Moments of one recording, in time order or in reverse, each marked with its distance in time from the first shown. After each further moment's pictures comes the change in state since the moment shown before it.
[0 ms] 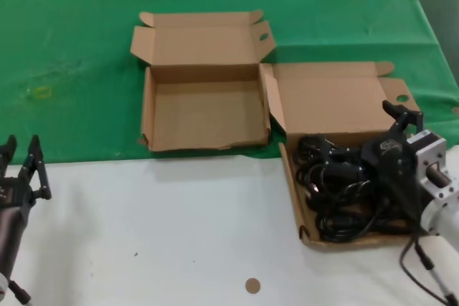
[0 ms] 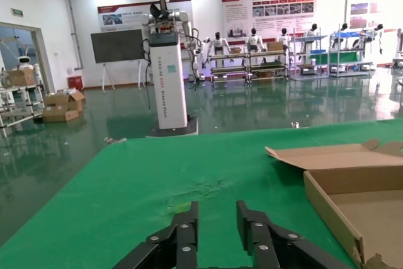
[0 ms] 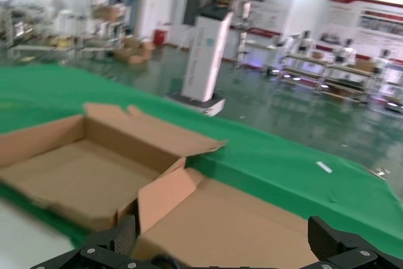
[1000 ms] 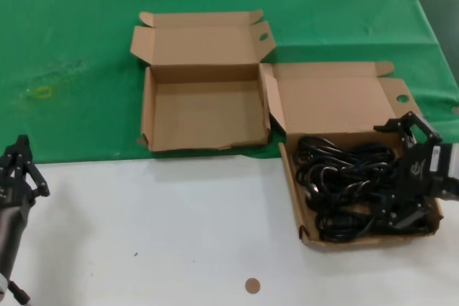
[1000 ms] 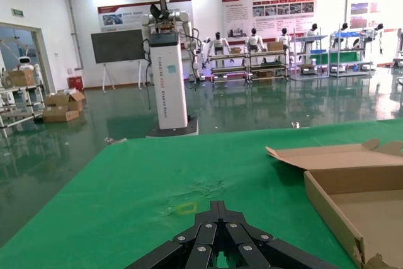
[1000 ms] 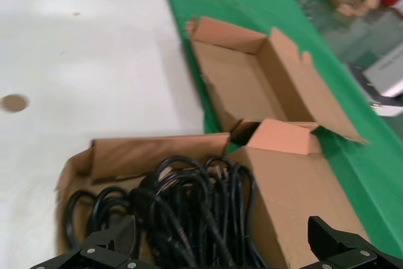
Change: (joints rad) left arm 0.000 0.000 0.000 0.000 0.000 0.000 0.000; right arm 0.214 0.454 -0.081 -0.017 -0.139 -0.672 -0.080
